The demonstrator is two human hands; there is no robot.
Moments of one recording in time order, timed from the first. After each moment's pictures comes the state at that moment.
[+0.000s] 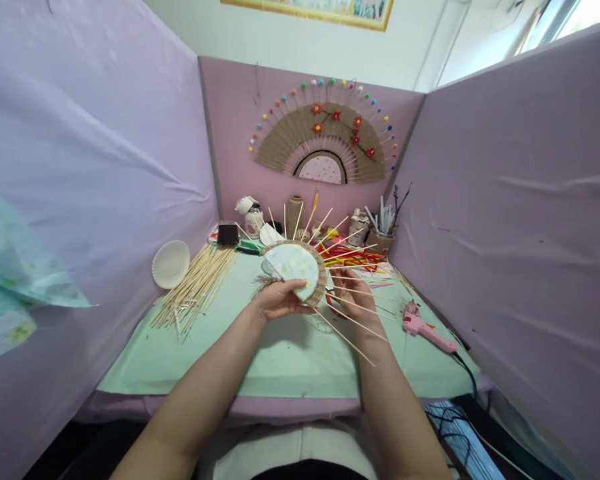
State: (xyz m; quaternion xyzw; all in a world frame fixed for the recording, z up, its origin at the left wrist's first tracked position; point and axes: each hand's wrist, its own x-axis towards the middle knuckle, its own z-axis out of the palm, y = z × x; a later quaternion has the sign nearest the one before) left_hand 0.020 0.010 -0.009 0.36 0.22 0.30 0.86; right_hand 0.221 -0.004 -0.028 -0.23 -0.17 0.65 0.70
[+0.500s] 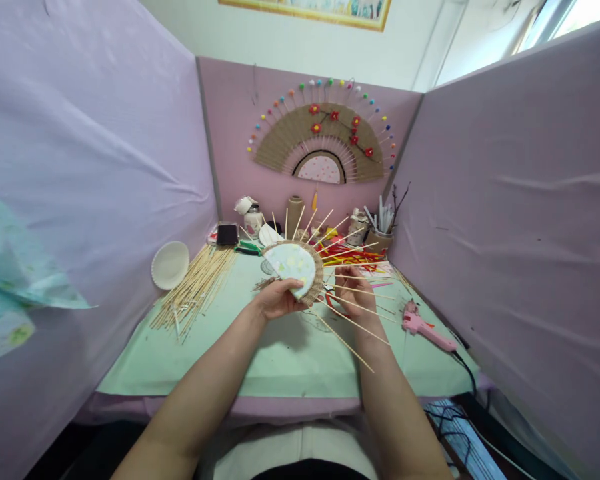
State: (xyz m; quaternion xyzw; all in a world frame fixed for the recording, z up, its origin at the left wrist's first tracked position) left_hand 0.017 0.013 -0.013 0.38 0.23 0.31 0.84; right_hand 0.226 -0.008 -0.030 -0.15 -0.15 0.67 0.71
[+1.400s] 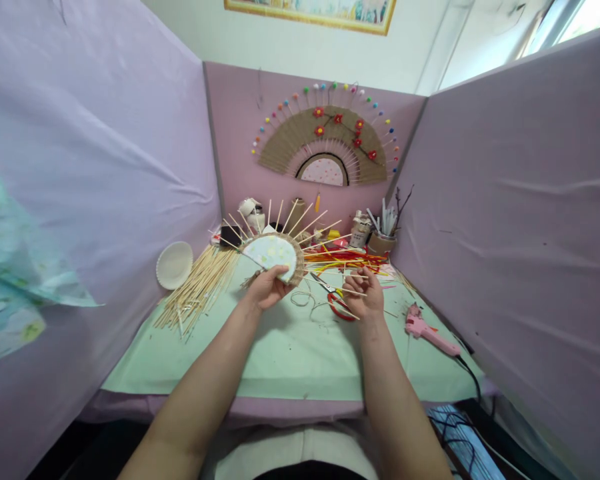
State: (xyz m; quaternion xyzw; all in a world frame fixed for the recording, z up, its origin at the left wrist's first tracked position) left_hand 0.006 0.030 -0.003 0.30 0.22 0.49 0.79; right_hand 0.235 -0.011 -0.031 -0.10 -0.20 0.64 0.73
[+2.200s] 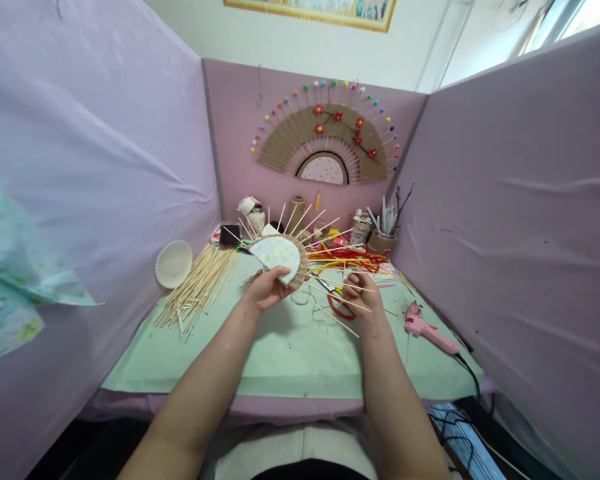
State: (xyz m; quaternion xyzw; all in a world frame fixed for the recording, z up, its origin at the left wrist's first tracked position) left_hand 0.002 0.028 -0.003 0.33 0.23 0.43 0.81; right_hand 0.240 -0.009 -0.030 -0.18 -0.18 0.67 0.70
